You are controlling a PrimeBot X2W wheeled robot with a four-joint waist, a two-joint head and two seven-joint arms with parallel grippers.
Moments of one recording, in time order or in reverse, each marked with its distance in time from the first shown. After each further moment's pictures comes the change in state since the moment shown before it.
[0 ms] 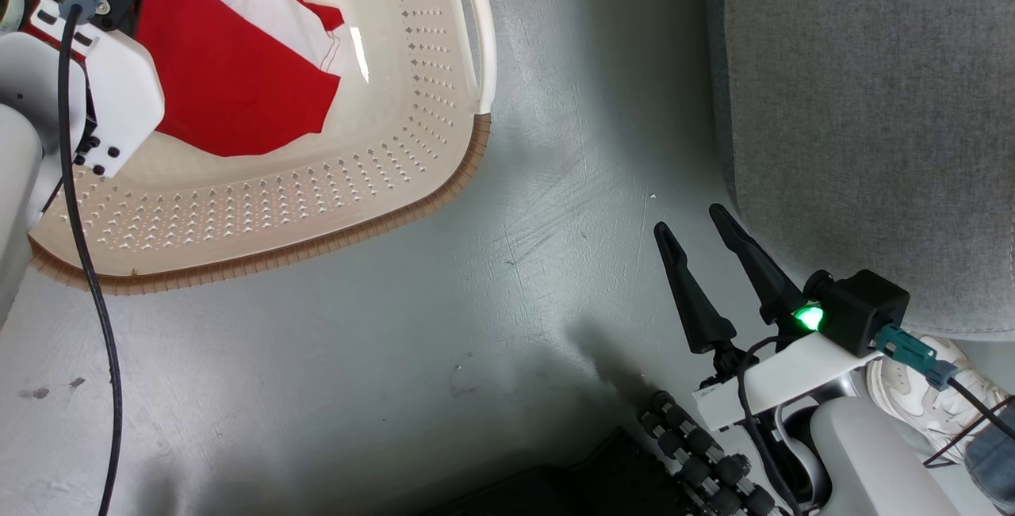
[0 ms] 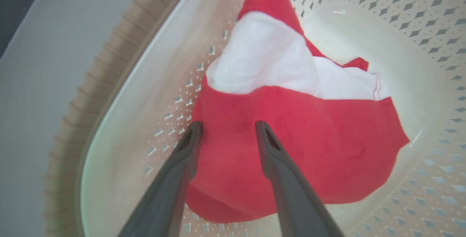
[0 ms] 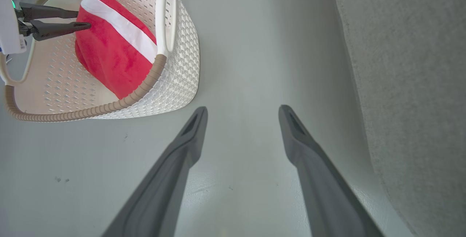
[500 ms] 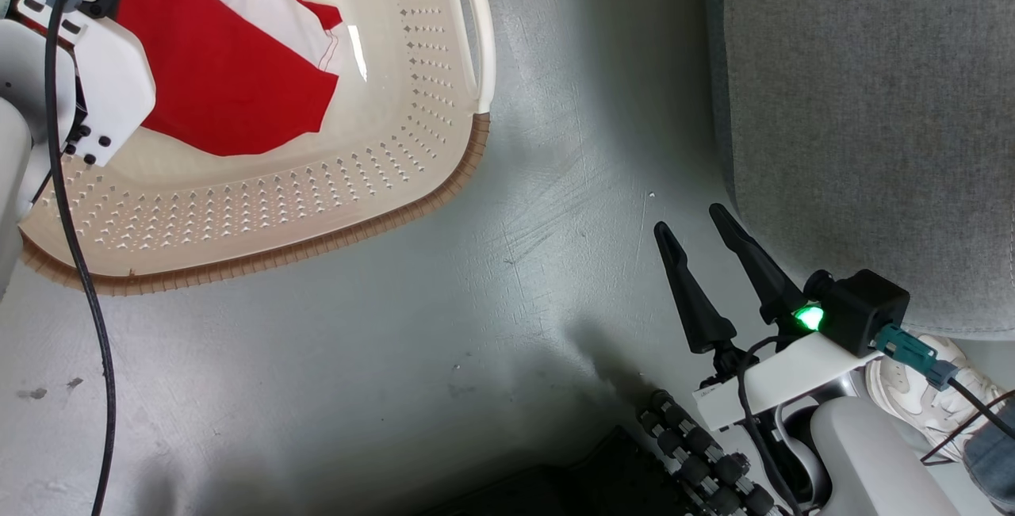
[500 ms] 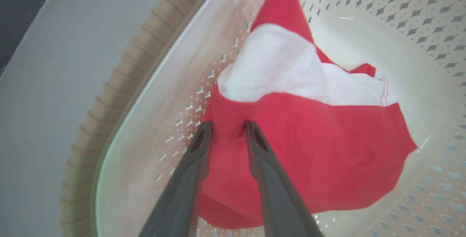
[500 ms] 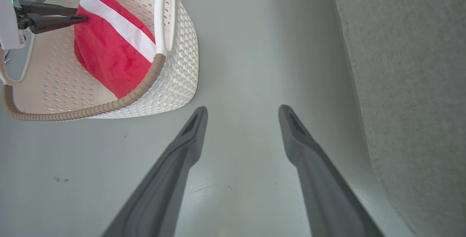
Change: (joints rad) left arm -0.020 0.004 -0.001 0.008 0.000 -0.001 -0.009; right arm 0.000 0.000 0.000 -0.001 0.000 0.000 0.000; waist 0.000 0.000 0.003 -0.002
